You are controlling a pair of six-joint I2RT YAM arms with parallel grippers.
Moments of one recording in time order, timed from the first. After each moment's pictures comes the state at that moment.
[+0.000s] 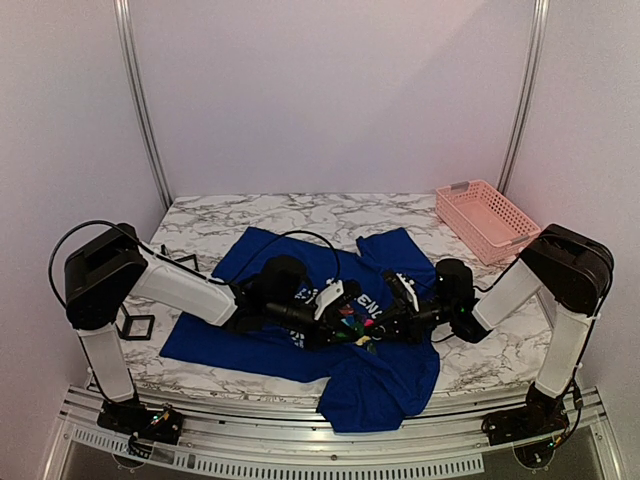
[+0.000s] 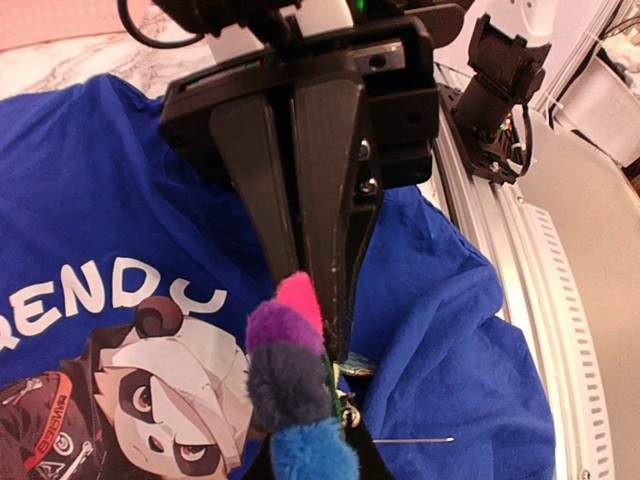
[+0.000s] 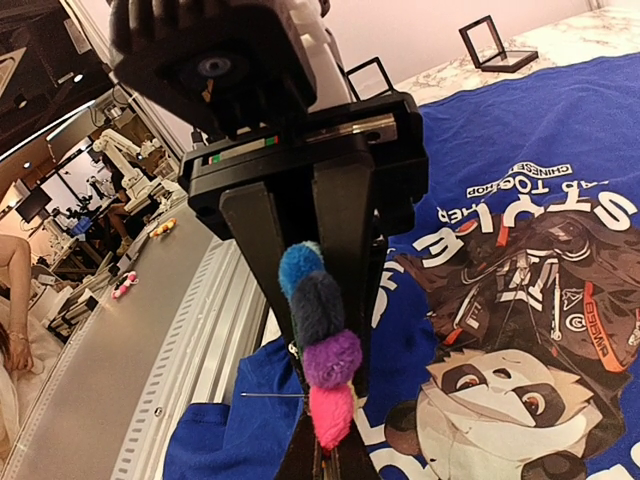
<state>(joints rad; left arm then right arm) -0.96 1.87 0.91 0.41 0.58 0.05 0.63 1.87 0.55 1.00 -1.10 0.26</state>
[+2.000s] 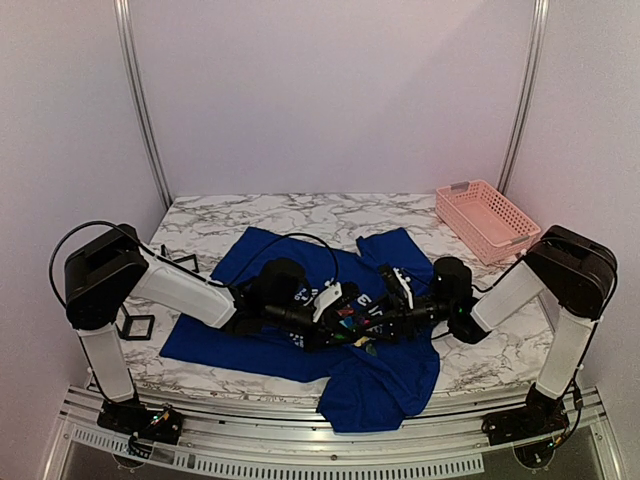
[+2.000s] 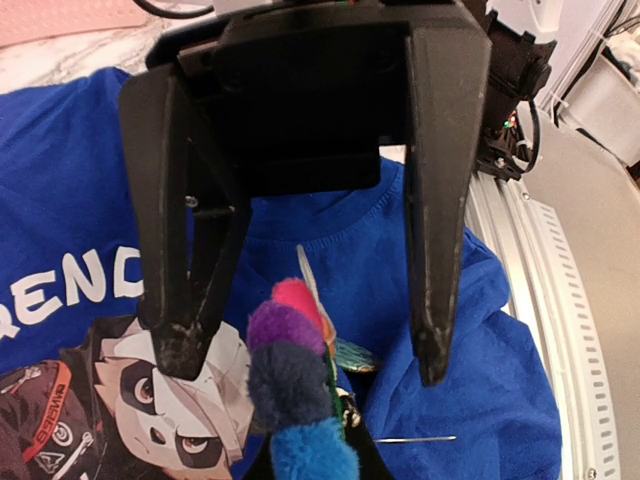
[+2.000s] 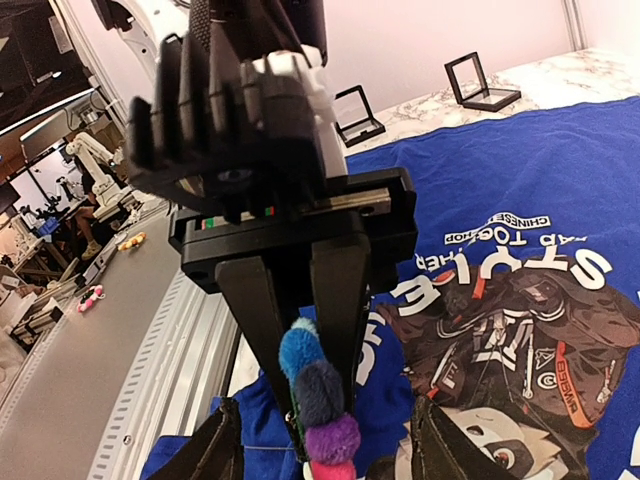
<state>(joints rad) -0.96 1.87 0.89 0.44 0.56 0.04 0.67 1.84 0.56 1.04 -0.98 0.24</state>
